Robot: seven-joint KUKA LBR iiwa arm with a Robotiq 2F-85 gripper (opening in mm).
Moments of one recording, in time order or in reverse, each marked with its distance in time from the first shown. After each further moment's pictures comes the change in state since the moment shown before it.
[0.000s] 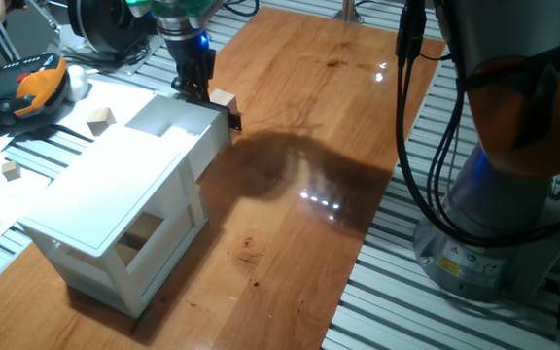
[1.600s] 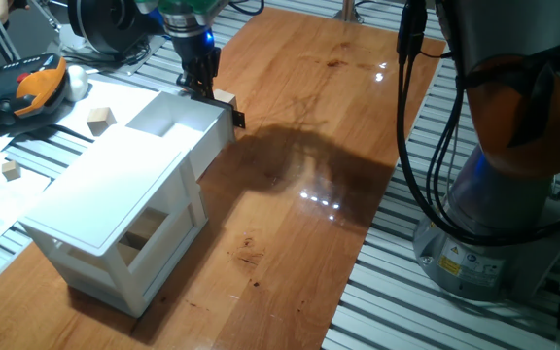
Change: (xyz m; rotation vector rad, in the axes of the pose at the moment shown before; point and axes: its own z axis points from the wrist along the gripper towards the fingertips) arm 0.002 -0.009 0.004 -0.017 -0.003 0.017
